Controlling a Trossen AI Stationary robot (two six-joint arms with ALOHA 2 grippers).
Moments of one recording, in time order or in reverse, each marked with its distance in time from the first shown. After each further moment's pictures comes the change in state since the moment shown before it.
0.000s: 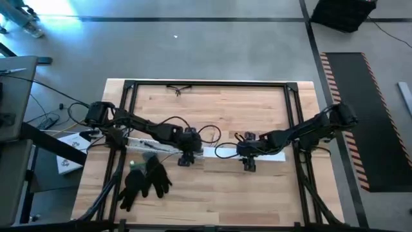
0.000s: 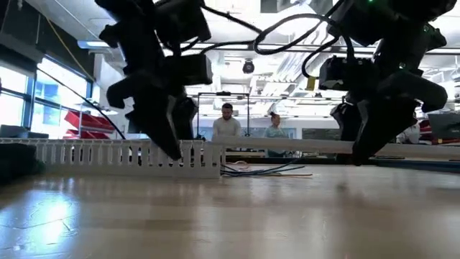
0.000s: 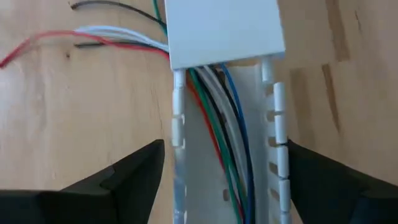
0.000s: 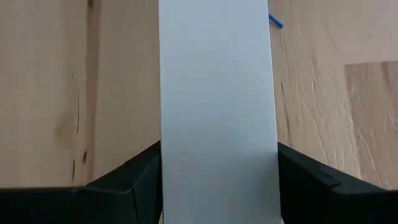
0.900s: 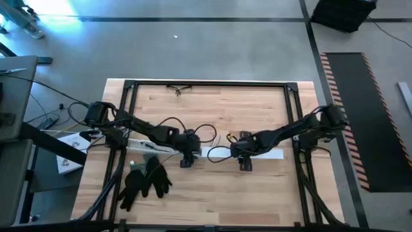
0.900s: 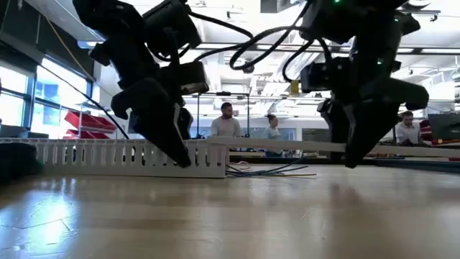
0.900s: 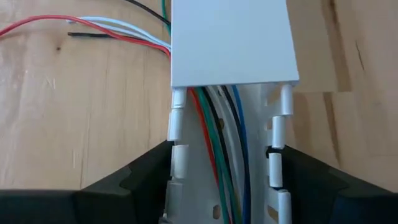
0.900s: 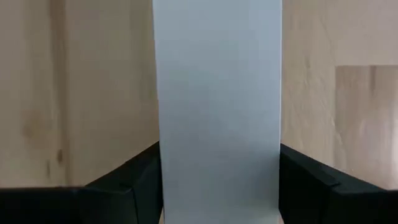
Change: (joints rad) left arm 0.002 0.000 -0.117 0.252 0.013 -0.154; right arm -0.022 0.174 0.258 -0.309 0.034 -0.047
